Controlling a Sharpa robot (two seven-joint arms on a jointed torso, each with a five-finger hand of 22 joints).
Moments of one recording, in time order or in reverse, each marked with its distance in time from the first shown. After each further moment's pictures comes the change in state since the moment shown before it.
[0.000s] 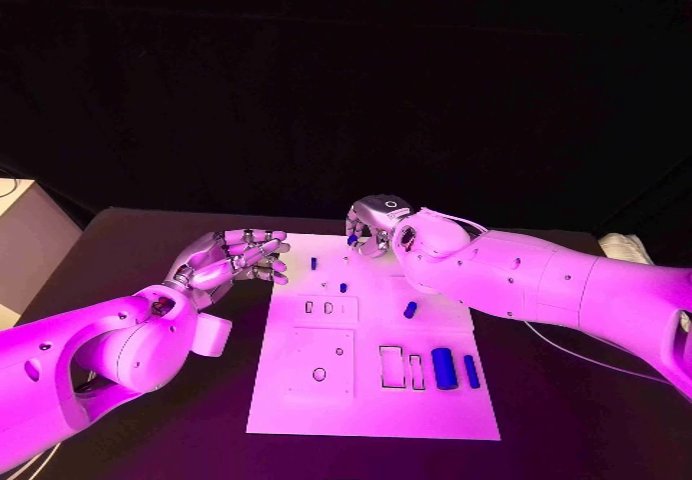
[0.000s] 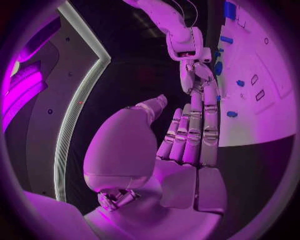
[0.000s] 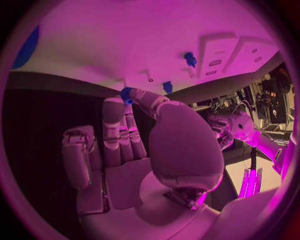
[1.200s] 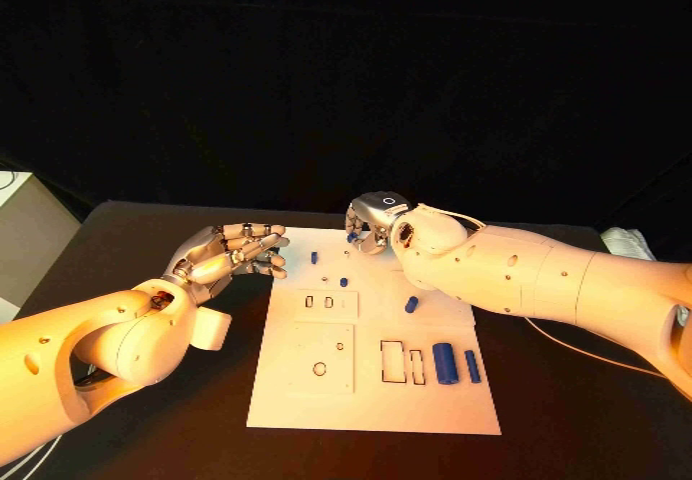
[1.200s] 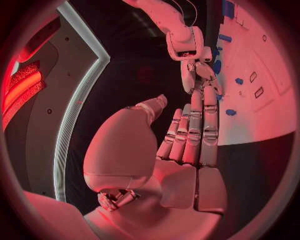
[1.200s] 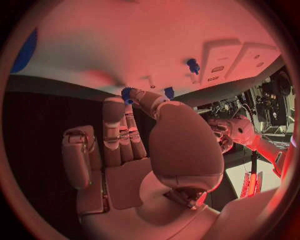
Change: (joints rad) left arm 0.004 0.001 0.000 -0.004 -0.001 0.000 -0.002; left_hand 0.000 0.000 0.000 0.000 0.000 -0.004 -0.004 0.000 0.000 -0.004 0.004 0.000 0.000 0.000 0.000 0.000 0.002 0.000 -0.003 0.004 0.000 0.001; right arm -0.002 0.011 -0.001 -0.010 -0.026 0.022 -0.014; right_hand -0.004 -0.004 0.000 0.000 -0.001 0.000 0.000 -0.003 0.002 0.000 0.000 0.000 -0.001 -0.004 -0.004 0.000 -0.008 0.000 0.000 0.000 0.000 0.000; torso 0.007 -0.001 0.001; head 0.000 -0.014
